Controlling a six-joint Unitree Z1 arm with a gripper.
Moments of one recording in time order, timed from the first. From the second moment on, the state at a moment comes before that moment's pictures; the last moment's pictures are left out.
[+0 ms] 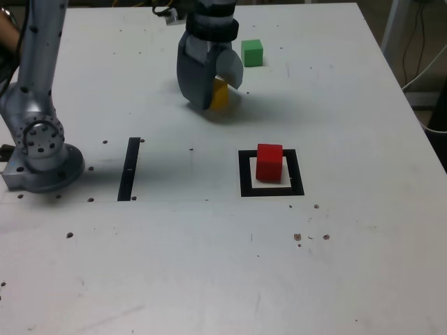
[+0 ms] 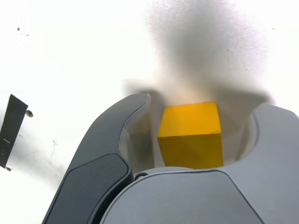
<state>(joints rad) 0.59 2.03 -1.35 1.09 0.03 -0.15</state>
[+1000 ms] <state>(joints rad) 0.45 2.00 -1.47 1.18 0.03 0.03</state>
